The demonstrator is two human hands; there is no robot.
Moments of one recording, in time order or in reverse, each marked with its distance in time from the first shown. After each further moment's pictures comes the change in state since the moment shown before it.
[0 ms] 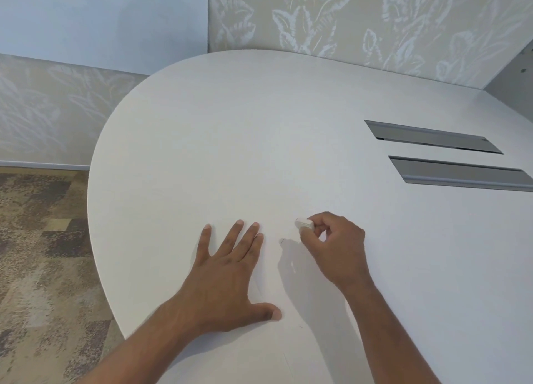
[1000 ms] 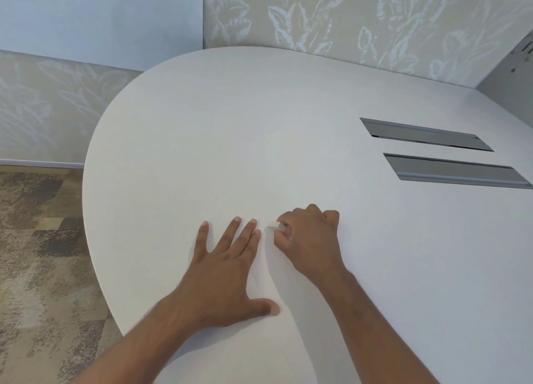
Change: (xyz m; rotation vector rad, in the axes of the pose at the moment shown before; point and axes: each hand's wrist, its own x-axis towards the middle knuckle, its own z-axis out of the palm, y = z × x) left_hand 0.000 0.000 -0.001 -0.005 -0.011 0.003; right_hand 0.009 -0.013 0.032 -0.624 -0.164 -0.249
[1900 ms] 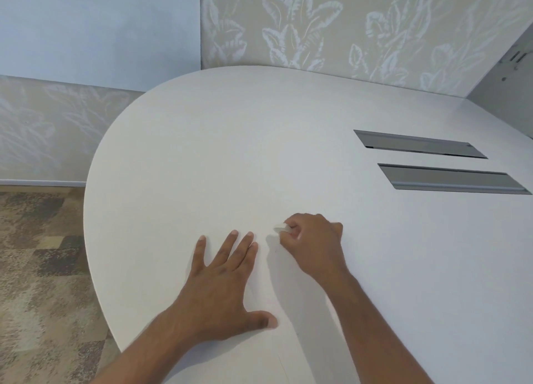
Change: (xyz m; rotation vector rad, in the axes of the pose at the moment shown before) left_hand -0.002 0.001 -0.003 0.002 -0.017 -0.018; right_hand 0.009 0.015 -0.009 0.251 0.003 0.161
